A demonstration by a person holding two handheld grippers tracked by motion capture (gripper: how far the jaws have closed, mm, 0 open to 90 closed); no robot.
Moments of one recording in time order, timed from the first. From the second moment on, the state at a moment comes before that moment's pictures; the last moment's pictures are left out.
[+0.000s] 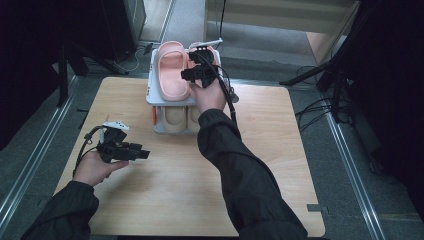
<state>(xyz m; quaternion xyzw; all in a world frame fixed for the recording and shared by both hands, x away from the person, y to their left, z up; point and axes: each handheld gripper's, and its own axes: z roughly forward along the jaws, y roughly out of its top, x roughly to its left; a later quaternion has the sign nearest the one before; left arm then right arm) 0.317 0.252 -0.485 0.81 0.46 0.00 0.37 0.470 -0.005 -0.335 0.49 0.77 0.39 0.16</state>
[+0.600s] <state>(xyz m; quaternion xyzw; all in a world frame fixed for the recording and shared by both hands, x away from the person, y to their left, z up) 0.316 0.253 -0.484 0.81 0.46 0.01 0.37 0.400 -0.023 -0.351 0.41 0.80 0.43 0.08</state>
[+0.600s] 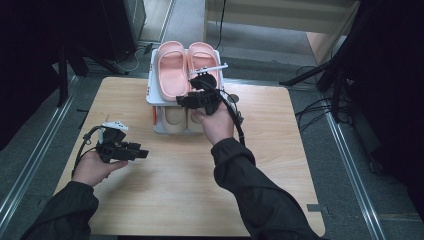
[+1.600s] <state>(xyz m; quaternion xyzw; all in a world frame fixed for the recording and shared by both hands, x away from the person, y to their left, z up) 0.309 0.242 -0.487 0.82 0.44 0.01 0.37 0.331 -0.065 -0.446 0.33 0.83 0.44 0.01</state>
